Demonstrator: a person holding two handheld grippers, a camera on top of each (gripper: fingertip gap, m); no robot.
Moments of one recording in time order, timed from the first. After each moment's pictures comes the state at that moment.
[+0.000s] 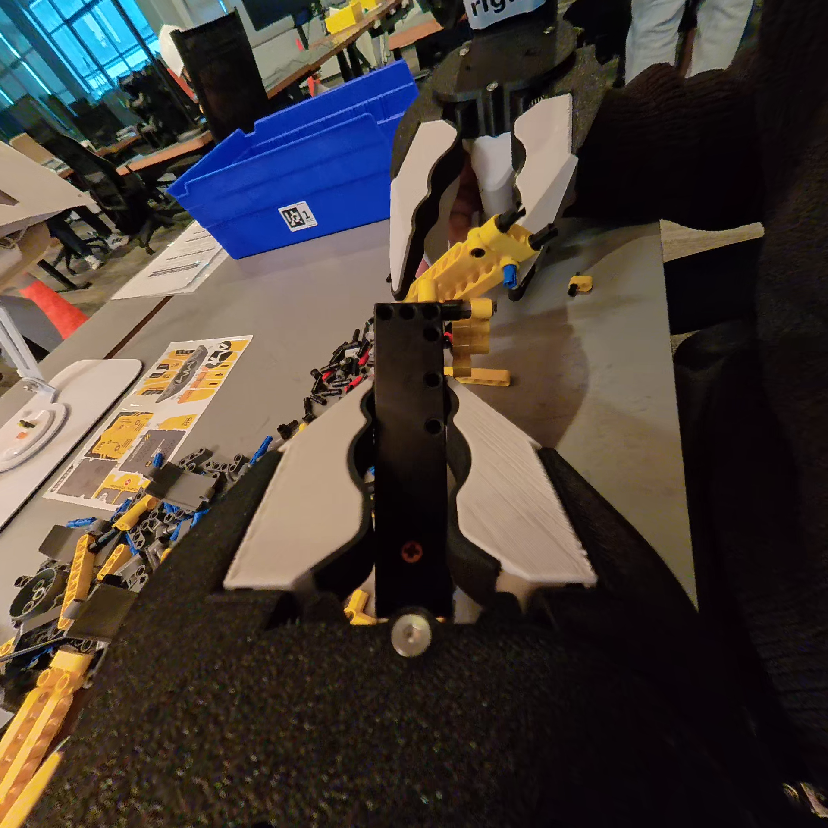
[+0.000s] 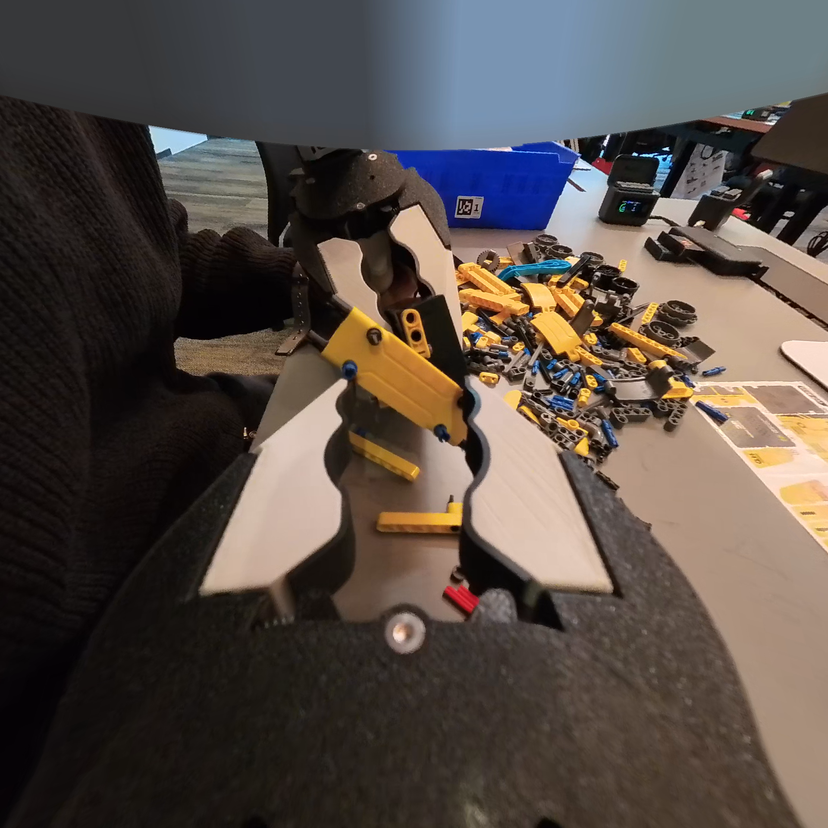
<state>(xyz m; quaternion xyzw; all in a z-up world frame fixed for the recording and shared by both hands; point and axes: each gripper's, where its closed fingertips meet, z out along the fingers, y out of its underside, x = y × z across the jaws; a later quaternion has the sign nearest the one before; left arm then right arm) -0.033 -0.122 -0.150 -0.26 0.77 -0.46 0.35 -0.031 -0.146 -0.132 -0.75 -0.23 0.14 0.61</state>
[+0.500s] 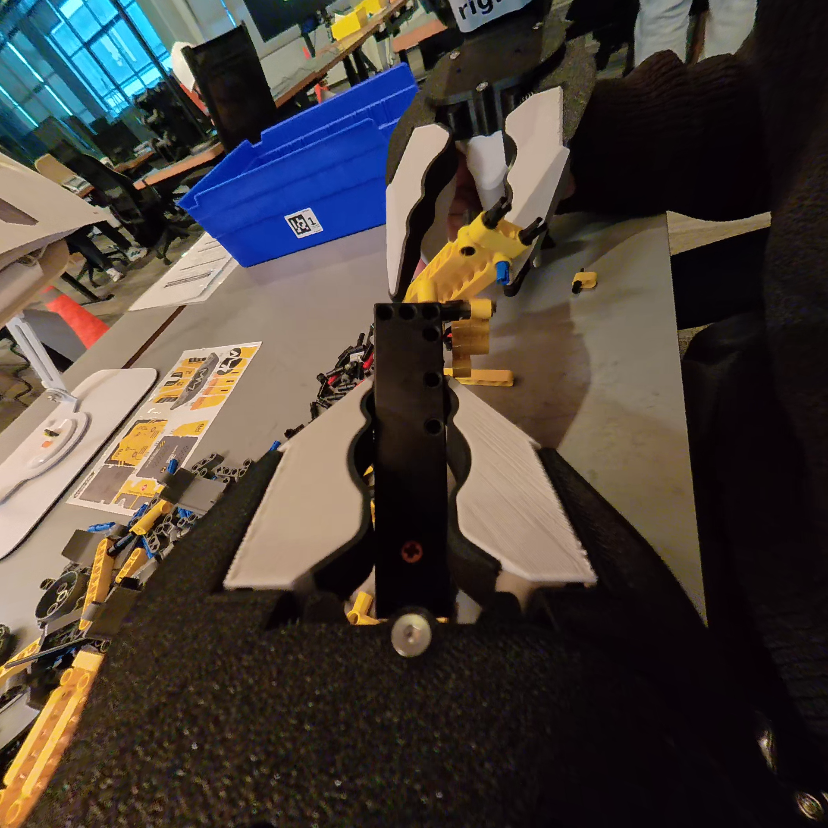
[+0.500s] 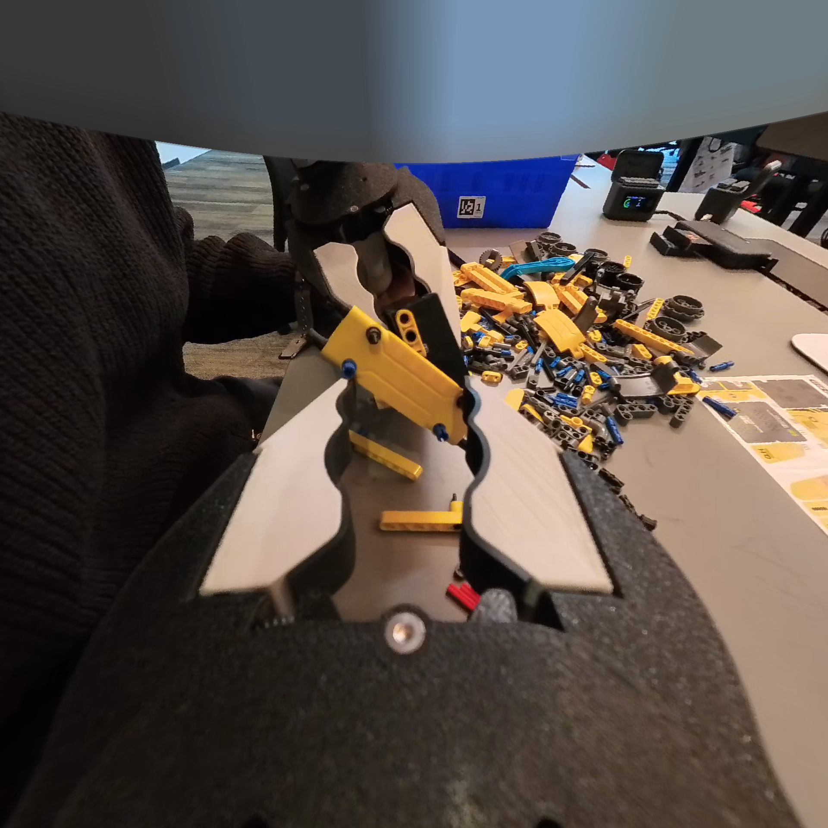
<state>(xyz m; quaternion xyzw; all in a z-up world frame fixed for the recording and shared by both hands) -0.033 -0.123 -0.149 -0.25 0.77 -0.45 0.37 -0.030 -0.147 -0.131 -0.75 -0.23 0.16 0.61</state>
